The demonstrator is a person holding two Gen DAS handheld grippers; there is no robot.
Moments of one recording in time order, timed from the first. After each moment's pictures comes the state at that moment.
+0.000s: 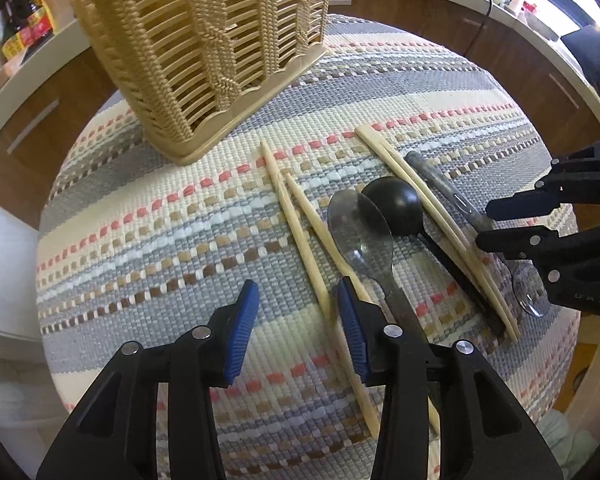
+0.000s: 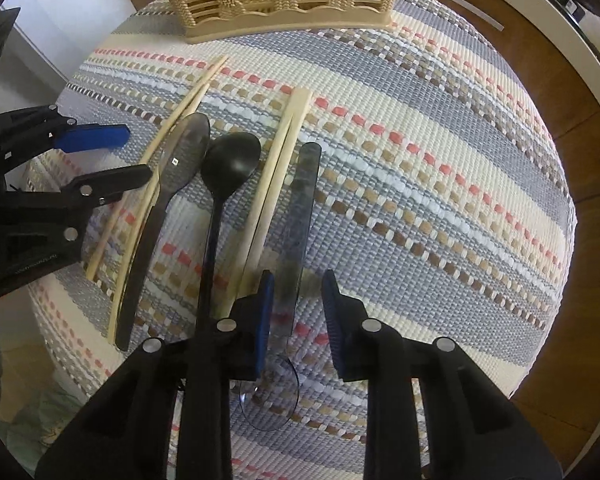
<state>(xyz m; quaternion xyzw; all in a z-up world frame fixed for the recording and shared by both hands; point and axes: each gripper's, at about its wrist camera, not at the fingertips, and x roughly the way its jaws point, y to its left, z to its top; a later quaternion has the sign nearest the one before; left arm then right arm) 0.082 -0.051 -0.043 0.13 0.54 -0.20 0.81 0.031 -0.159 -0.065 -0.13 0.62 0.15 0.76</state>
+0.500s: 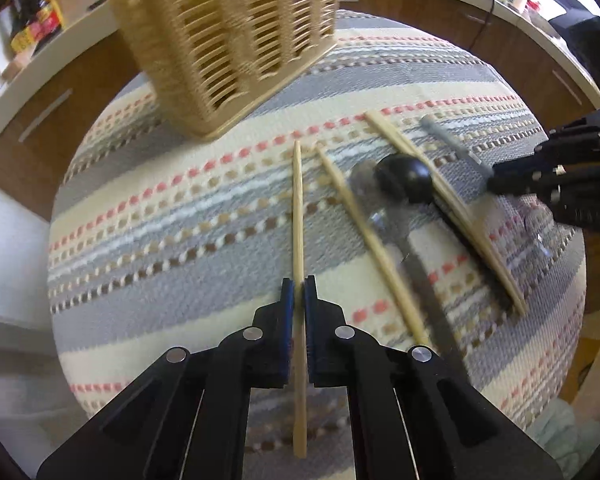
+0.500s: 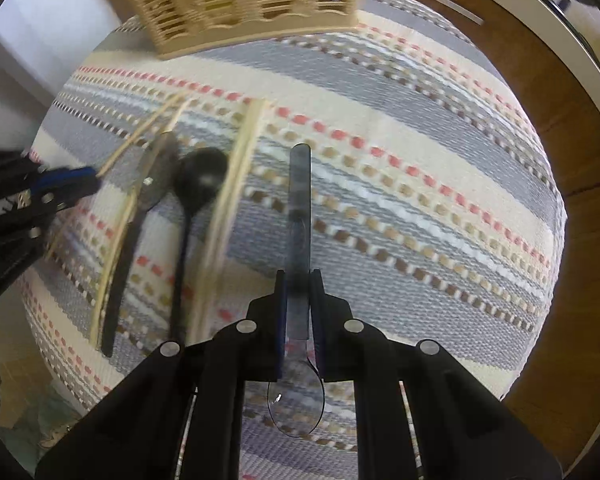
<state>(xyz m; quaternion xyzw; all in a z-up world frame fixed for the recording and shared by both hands) 0.071 -0.040 -0.047 0.12 0.54 -0.19 0.81 0.044 -0.186 -0.058 -0.11 0.62 0.14 0.77</state>
